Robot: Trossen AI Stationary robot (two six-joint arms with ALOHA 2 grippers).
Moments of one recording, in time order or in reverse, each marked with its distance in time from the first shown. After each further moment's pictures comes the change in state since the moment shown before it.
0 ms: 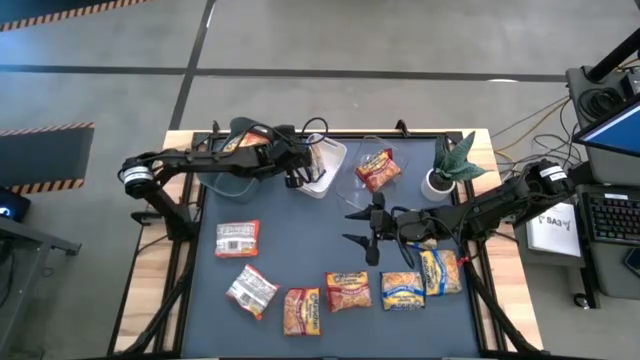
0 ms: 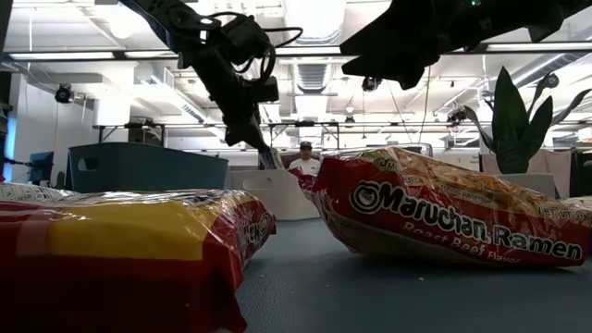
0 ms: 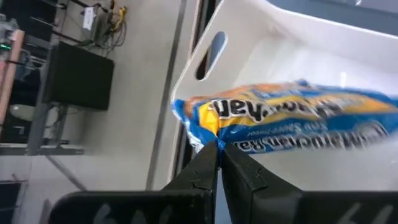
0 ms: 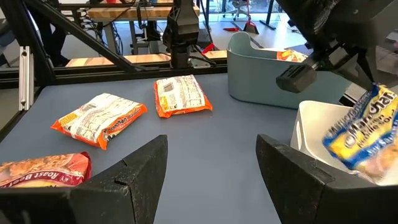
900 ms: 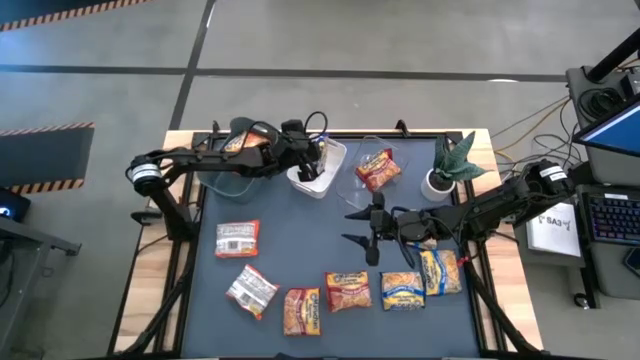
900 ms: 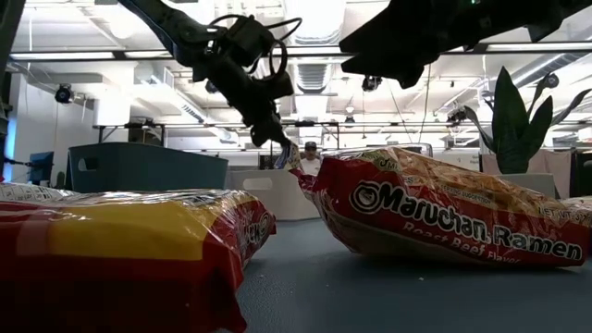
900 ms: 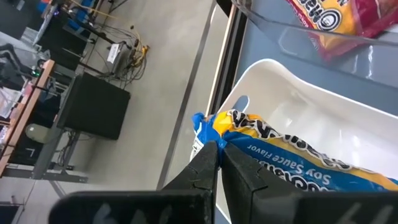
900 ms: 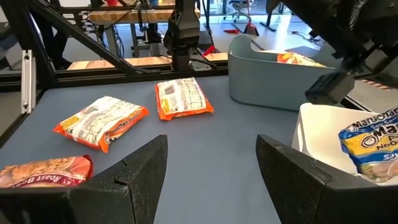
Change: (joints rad) left arm 0.017 0.068 0.002 0.278 0.047 0.036; right arm 0.000 0.000 0.002 0.008 -0.001 0.002
